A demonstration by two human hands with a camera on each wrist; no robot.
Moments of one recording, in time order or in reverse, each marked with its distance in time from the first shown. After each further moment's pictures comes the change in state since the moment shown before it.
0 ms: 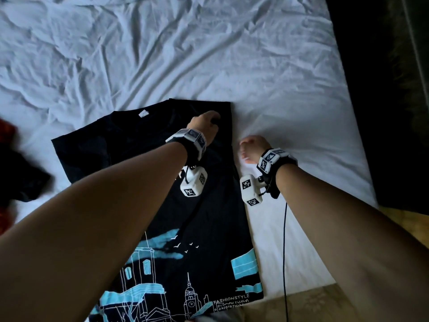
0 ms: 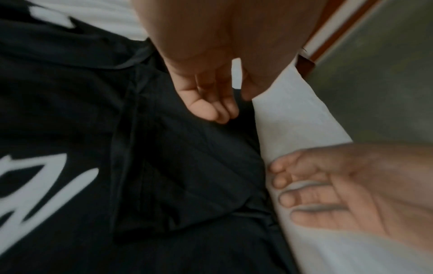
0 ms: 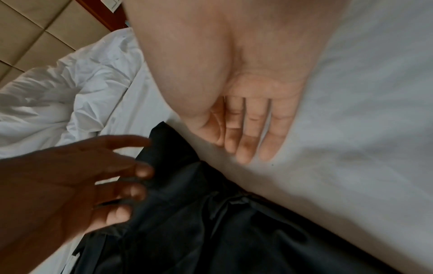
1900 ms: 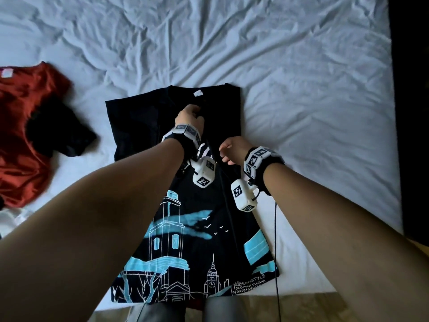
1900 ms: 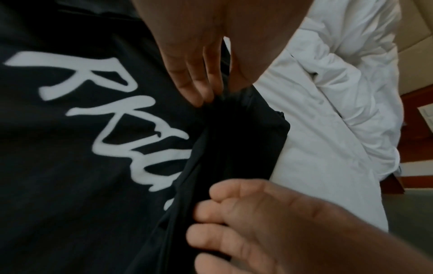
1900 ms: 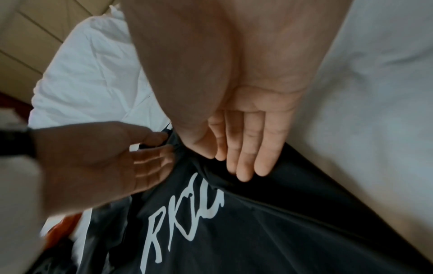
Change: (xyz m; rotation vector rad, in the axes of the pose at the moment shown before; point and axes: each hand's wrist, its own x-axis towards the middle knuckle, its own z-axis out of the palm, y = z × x) left_hand -0.044 -0.141 -0.067 -0.403 0.266 -0.315; right_hand -0.049 -0.059 0.155 -0.234 -0.239 -0.152
